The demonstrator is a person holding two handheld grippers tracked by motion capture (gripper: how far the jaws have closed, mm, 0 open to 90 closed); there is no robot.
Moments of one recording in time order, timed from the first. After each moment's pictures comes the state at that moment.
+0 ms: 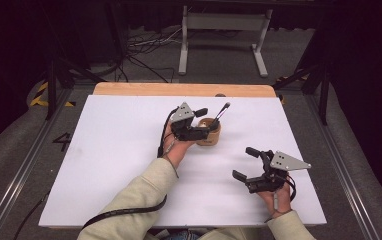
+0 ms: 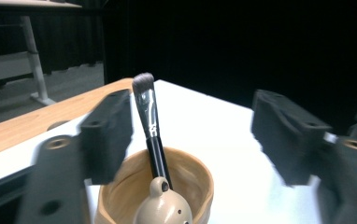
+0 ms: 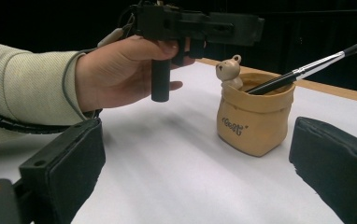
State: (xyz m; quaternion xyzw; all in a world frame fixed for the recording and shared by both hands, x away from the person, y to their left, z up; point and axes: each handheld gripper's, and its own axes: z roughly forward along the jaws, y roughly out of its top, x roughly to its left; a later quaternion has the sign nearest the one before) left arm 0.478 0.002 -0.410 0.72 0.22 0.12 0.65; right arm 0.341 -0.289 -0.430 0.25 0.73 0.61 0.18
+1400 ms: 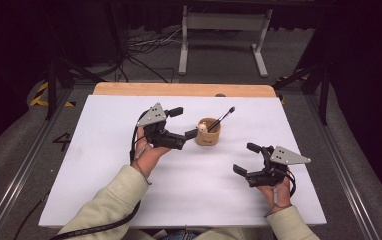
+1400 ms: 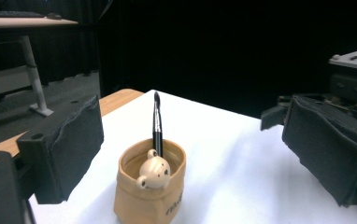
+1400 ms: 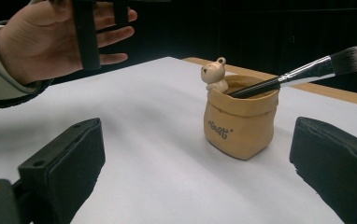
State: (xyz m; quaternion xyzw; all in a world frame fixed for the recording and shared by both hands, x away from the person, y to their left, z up) left arm 0.434 0.073 -0.370 0.73 0.19 0.11 0.65; right arm 0.354 -0.293 -0.427 0.26 0.73 0.61 0.18
